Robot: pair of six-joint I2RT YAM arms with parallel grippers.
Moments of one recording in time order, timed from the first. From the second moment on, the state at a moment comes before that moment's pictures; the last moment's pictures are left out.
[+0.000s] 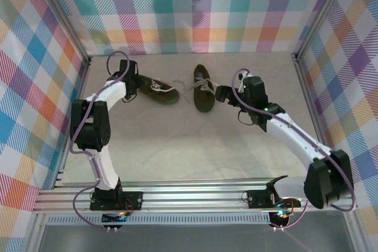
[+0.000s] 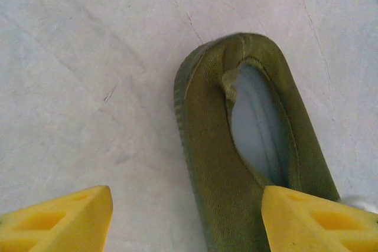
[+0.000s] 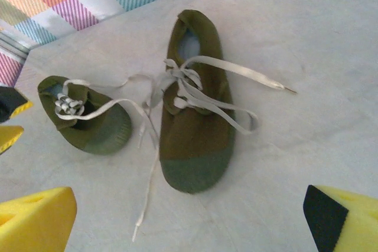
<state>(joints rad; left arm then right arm) -0.08 1.96 1.43 -0.40 -0.15 -0.85 0.42 1.25 0.91 -0.21 -0.03 0.52</state>
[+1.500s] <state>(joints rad) -0.25 1.31 1.24 -0.40 0.10 -0.39 0.42 0.72 0.65 -0.31 0.13 0.41</state>
